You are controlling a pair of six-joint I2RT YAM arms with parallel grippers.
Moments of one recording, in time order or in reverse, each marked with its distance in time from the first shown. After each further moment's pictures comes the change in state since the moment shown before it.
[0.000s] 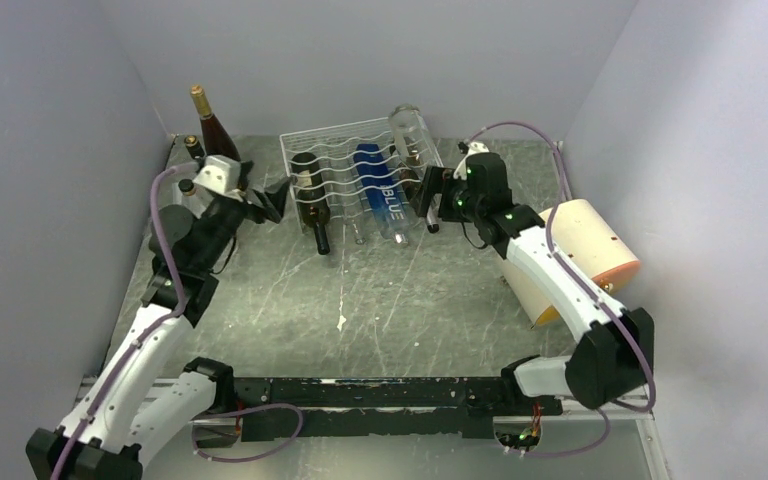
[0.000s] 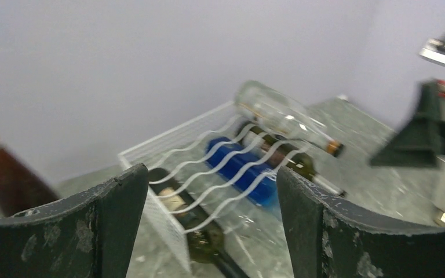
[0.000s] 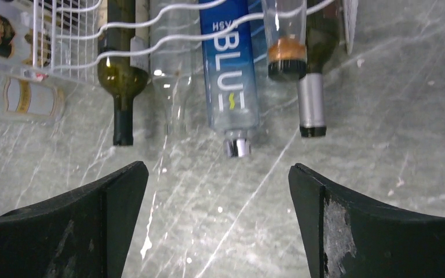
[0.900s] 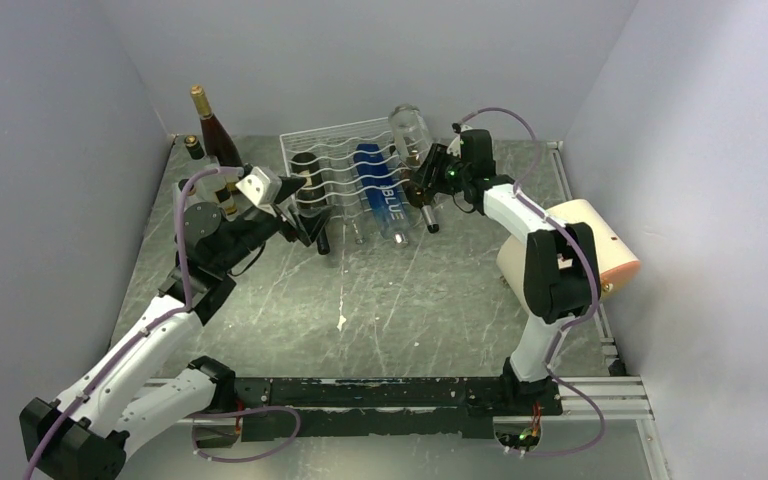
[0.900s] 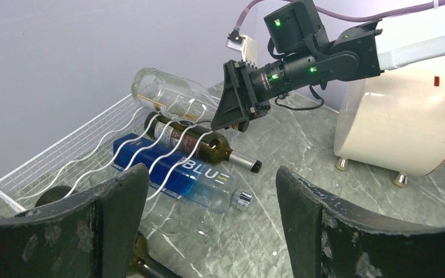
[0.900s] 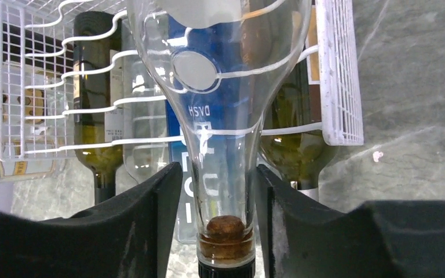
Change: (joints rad) left arm -0.209 0.085 0.016 -0.003 0.196 -0.020; right arm -0.154 0.513 0.220 0.288 -0.225 0.047
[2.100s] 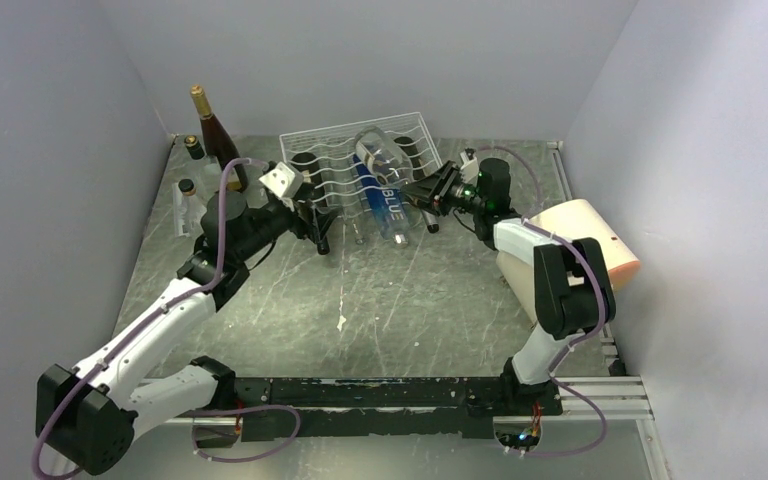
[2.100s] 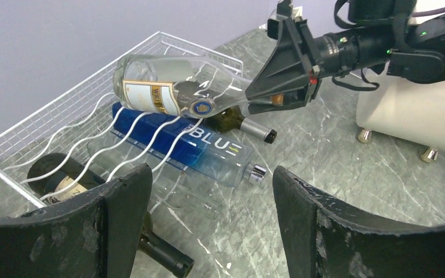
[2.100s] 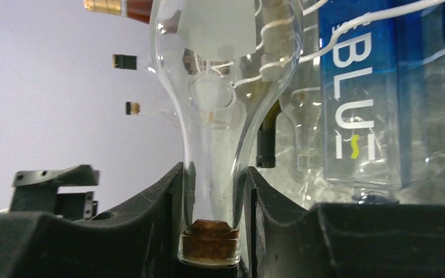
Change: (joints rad) left arm -0.004 0.124 0.005 -0.023 -0.030 0.045; right arm -0.039 -0.103 -0.352 0.545 -0.438 0.632
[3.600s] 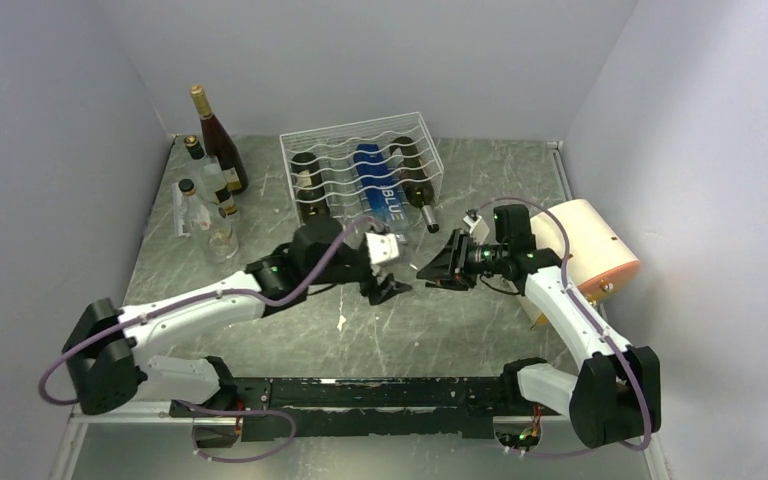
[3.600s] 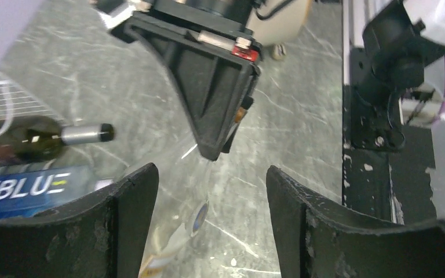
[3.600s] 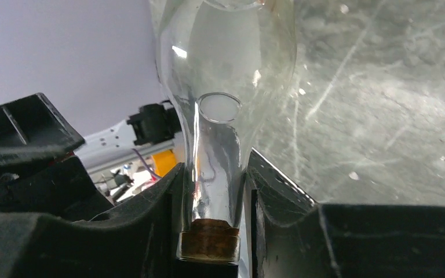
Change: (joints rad) left arm -0.443 0.216 0.098 -0.106 0.100 0.212; right arm 0.000 -0.586 -0.232 -0.900 -0.138 -0.353
